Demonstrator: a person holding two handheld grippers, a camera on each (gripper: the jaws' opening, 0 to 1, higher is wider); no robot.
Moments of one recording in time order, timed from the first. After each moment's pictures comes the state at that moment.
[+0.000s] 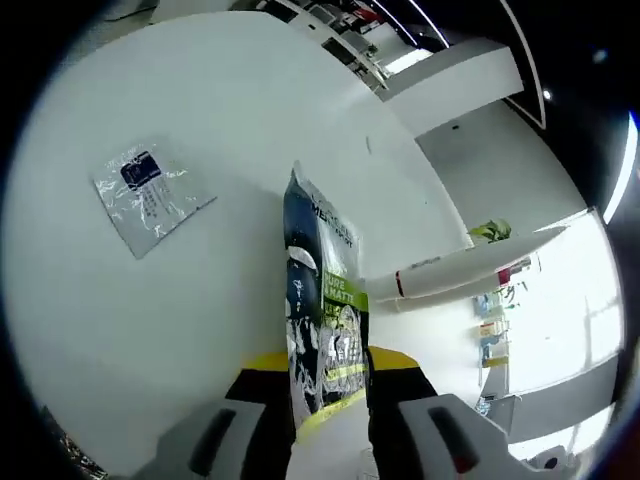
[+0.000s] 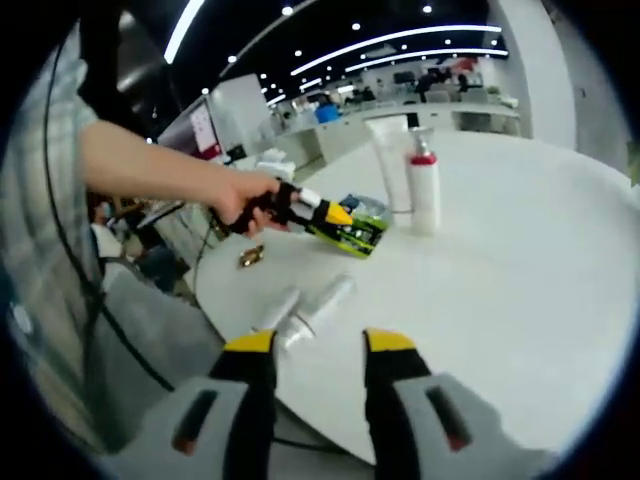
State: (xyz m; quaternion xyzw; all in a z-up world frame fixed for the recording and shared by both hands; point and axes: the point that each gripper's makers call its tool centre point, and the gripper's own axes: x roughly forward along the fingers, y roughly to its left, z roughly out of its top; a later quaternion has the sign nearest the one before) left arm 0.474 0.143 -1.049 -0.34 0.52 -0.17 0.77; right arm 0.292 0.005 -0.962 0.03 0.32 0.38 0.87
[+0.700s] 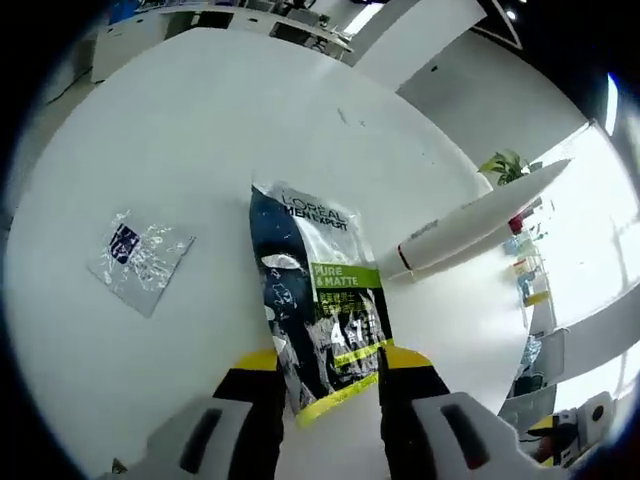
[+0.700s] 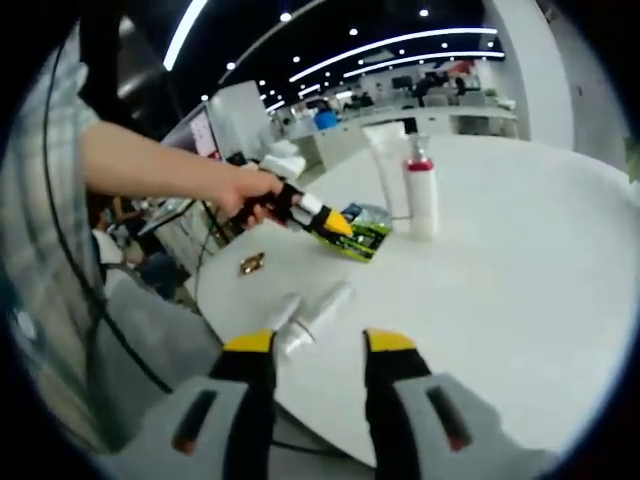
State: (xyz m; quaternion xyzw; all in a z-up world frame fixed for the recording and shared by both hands) left arm 0.471 0.157 -1.050 -0.19 0.55 -0.19 0.79; right arm 0.294 0.003 -0.956 0.05 0.31 0.38 0.87
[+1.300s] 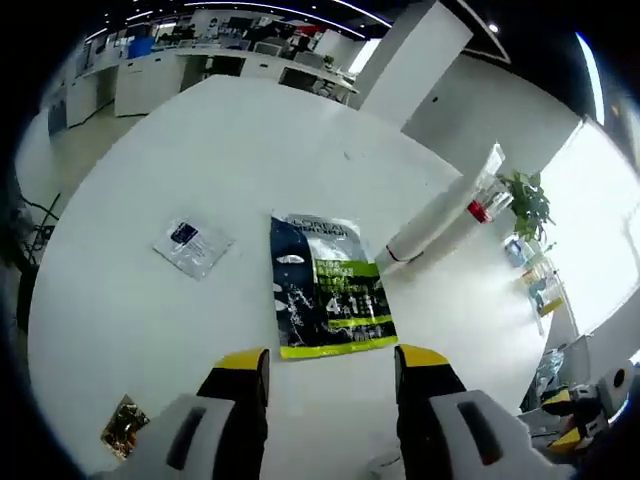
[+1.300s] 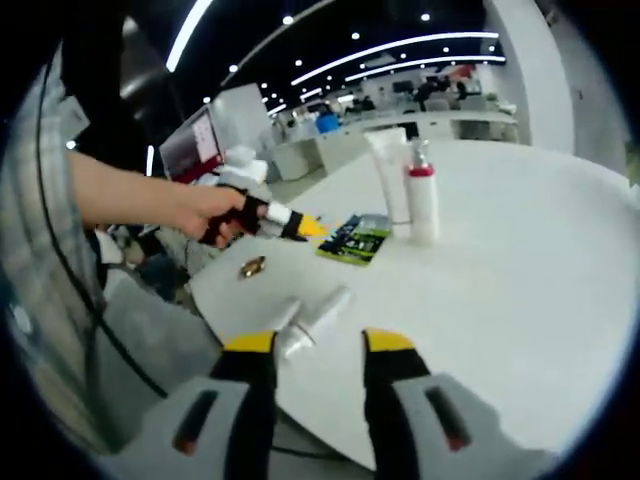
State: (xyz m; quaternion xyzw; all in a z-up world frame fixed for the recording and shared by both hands) left arm 0.400 0.164 -1.031 -0.16 0.48 -0.16 0.85; right arm 0.294 0.003 -0.952 0.04 0.30 0.38 0.87
